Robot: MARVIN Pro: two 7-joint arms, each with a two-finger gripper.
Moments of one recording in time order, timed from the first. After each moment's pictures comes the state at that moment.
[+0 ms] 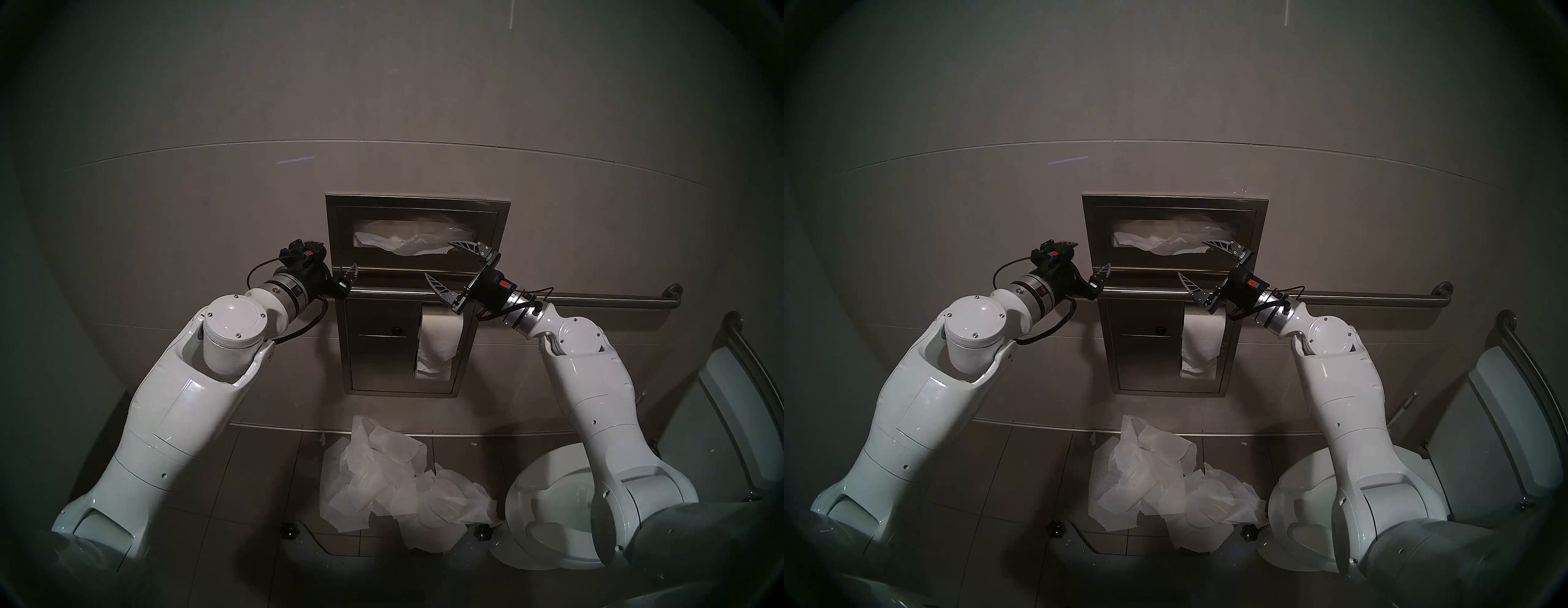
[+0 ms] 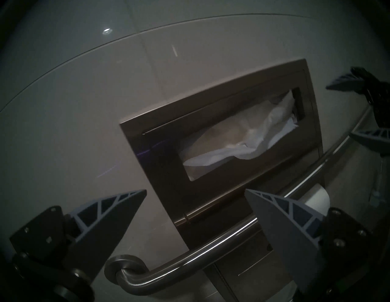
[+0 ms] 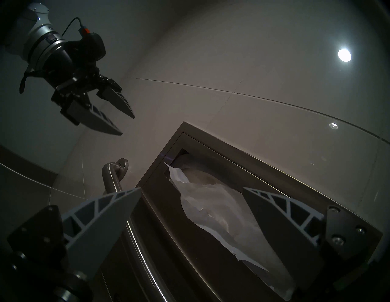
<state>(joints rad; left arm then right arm) 1.31 -1.04 -1.24 -1.77 -0.09 0.29 -0.15 -1.12 -1.32 1.55 -1.11 0.00 -0.66 0.85</state>
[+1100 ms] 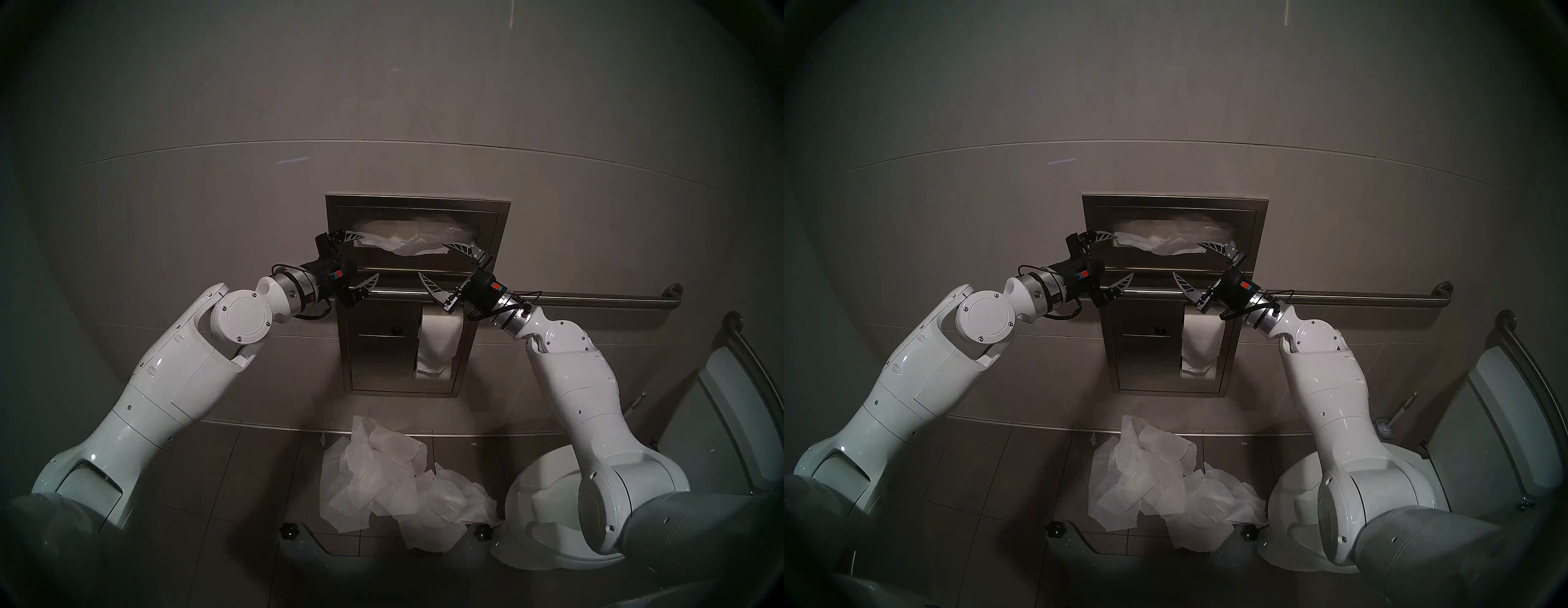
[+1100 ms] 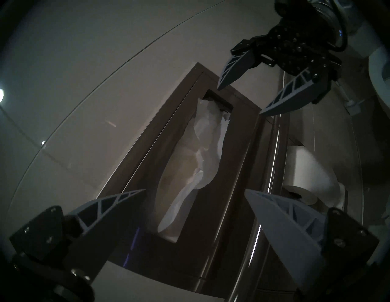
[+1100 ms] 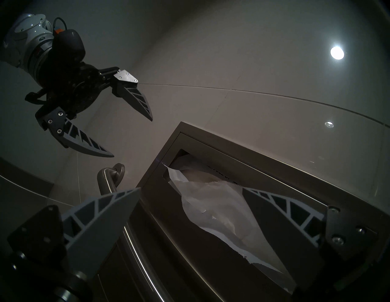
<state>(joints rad) 1.10 -0.98 -1.09 -1.56 0.29 -0.16 -0.36 -1.02 -1.35 1.56 -0.92 0.01 -0.74 0.85</state>
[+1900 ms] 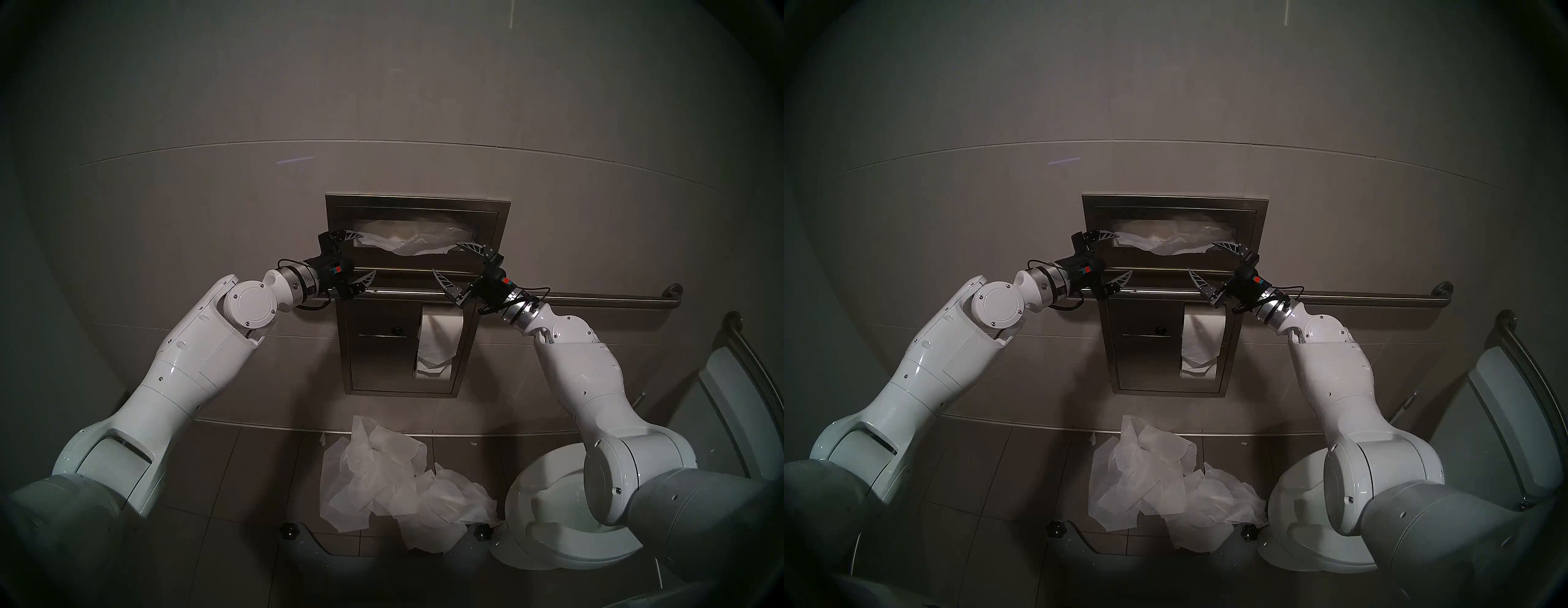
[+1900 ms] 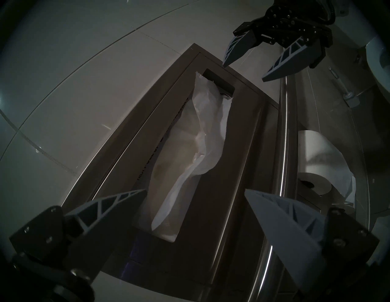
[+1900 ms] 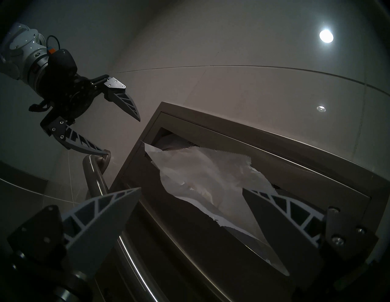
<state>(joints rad) 0.96 -1.10 -1.09 -1.22 0.33 -0.35 -0.38 -0.92 -1.34 1.57 -0.72 0.02 -0.78 0.88</state>
